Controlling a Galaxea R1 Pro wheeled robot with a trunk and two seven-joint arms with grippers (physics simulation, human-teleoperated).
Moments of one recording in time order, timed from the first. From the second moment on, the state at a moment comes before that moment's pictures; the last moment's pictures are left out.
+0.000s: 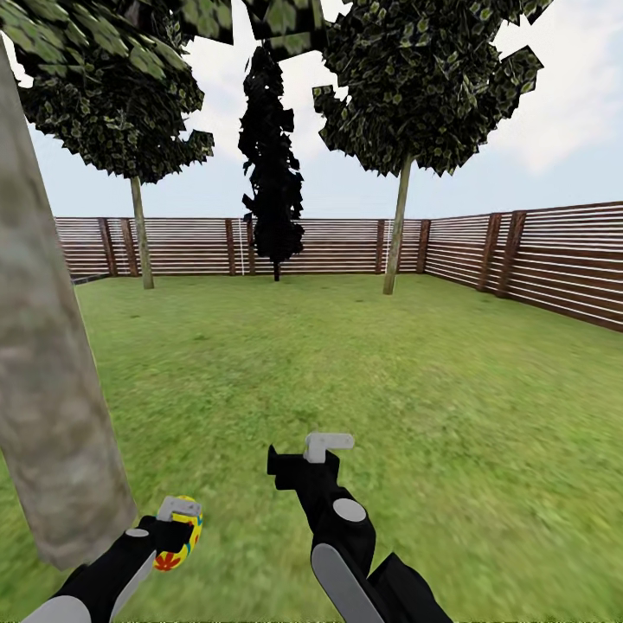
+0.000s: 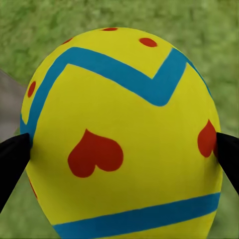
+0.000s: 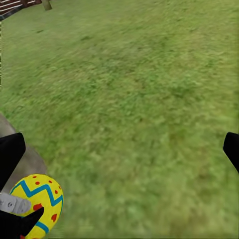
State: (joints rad) left arm -0.53 0.20 -0.28 -0.45 0.12 0.20 0.00; right arm -0.35 0.14 0.73 -1.58 -0.61 0.50 -0.71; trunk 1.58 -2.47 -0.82
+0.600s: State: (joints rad) left arm -0.53 0.21 -0.27 -0.44 0.13 0.14 0.00; right arm -0.35 0.14 0.76 -1.58 -0.60 0.50 -0.71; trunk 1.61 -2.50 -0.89
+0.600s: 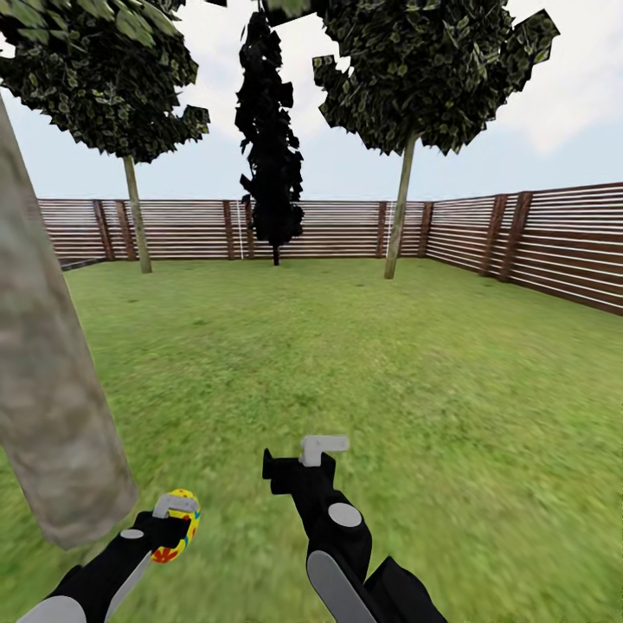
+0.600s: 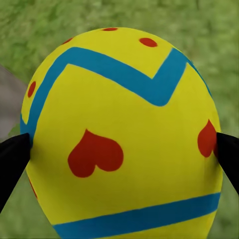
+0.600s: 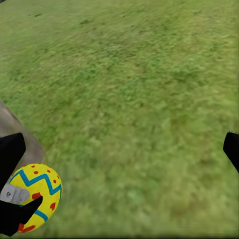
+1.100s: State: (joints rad) left arm -0.53 0.21 -0.27 -0.44 0.12 0.10 0.00; right arm -0.35 0.14 0.76 -1.58 -0.60 0.50 -0.71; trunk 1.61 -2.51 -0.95
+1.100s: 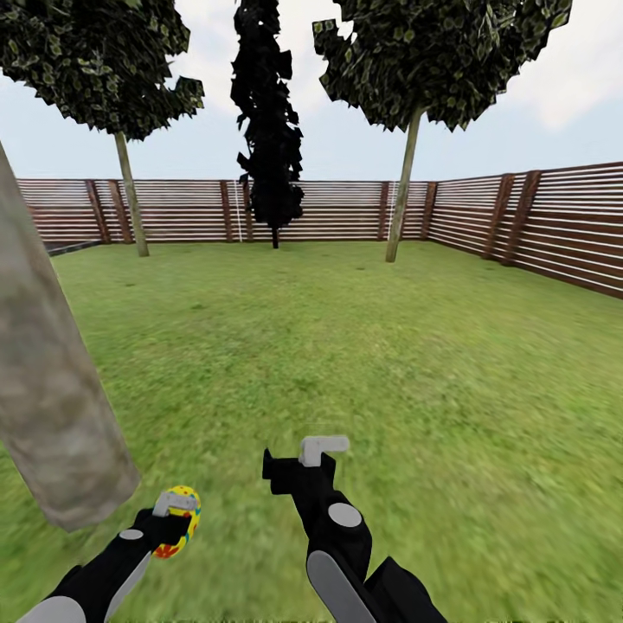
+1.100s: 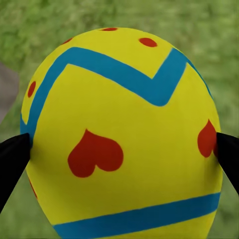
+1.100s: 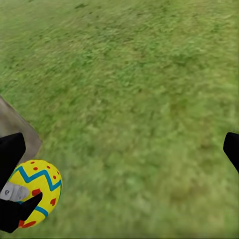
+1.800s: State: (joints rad) left arm -0.53 0.21 -0.27 -0.45 0.12 0.08 0.01; right arm -0.35 0.14 0.76 -1.58 -0.60 0.50 -0.71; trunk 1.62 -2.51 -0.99
